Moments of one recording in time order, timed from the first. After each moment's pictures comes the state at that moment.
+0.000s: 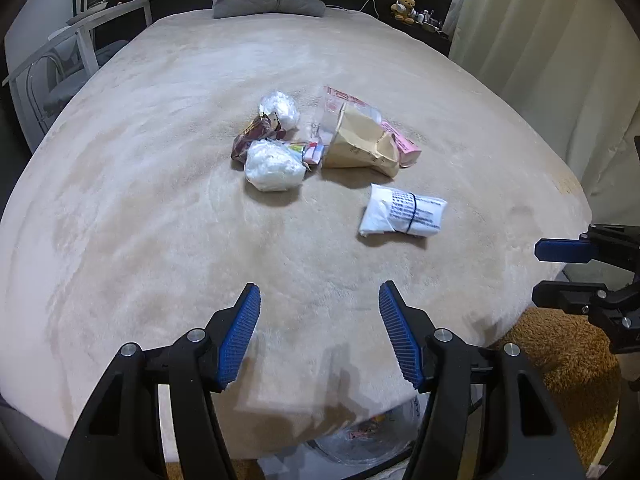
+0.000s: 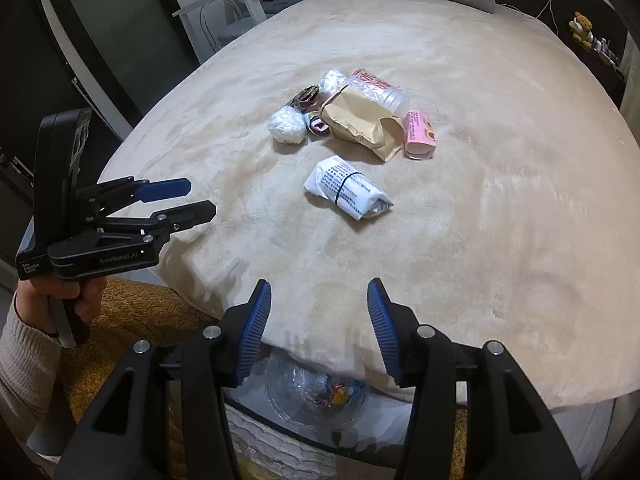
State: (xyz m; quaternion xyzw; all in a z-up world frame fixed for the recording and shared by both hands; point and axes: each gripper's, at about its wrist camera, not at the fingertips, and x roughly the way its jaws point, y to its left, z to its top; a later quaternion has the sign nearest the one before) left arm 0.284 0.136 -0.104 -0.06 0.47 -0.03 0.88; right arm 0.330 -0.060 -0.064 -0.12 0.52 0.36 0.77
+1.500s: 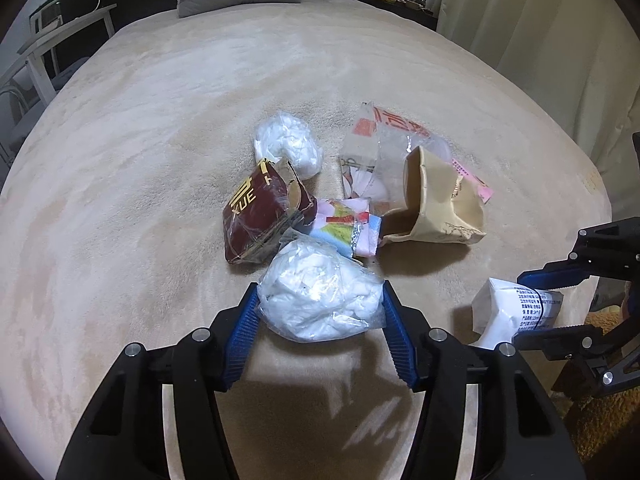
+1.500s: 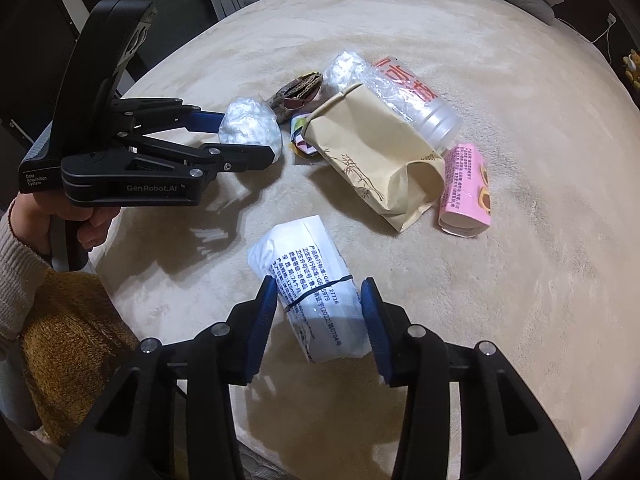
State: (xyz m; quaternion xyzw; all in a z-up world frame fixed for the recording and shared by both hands) left arm 0.413 0.167 -0.140 -0.02 0.48 -0.07 0.87; right arm 0.415 -0.005 -0.114 -0.18 0.53 0.40 0.73
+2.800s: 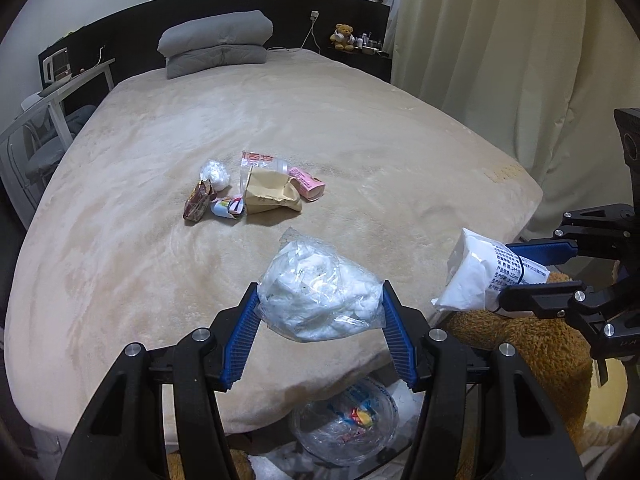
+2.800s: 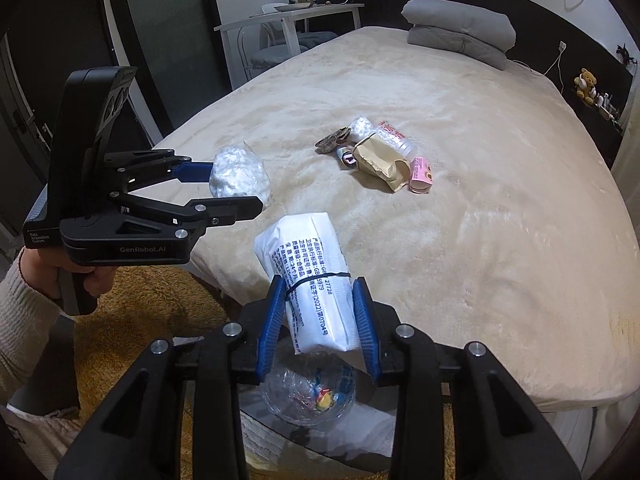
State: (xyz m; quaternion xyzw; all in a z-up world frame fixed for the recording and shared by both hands) left arm 0.204 0.058 -0.028 -0.01 0.40 -0.10 0.91; right arm 0.229 -0.110 0.014 -0.15 0.43 0.38 0.80
